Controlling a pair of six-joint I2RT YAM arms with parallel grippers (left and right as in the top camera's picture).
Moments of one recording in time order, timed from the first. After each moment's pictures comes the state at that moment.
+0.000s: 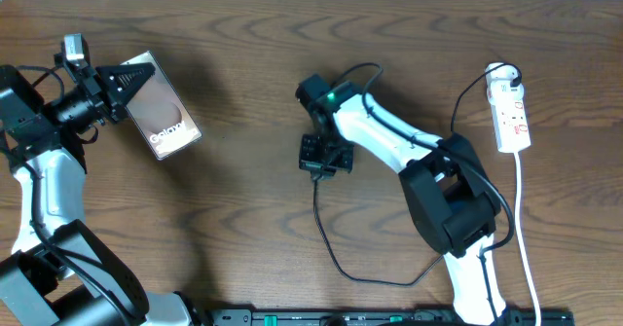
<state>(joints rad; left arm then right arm) 0.56 1.61 1.05 0.17 1.49 -0.93 0.63 2.21 1.65 -1.05 -0.38 0.71</state>
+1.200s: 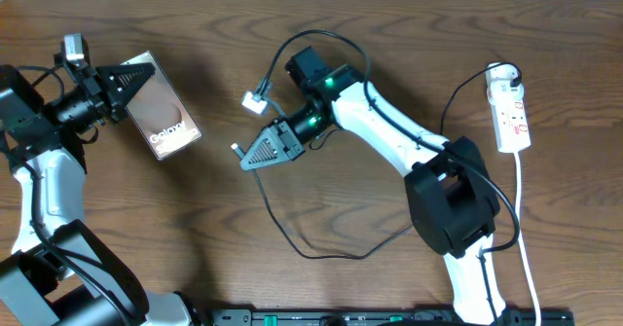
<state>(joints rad) 0.56 1.61 1.05 0.17 1.48 -0.93 0.64 2.21 1.79 -0.92 -1.43 -0.26</state>
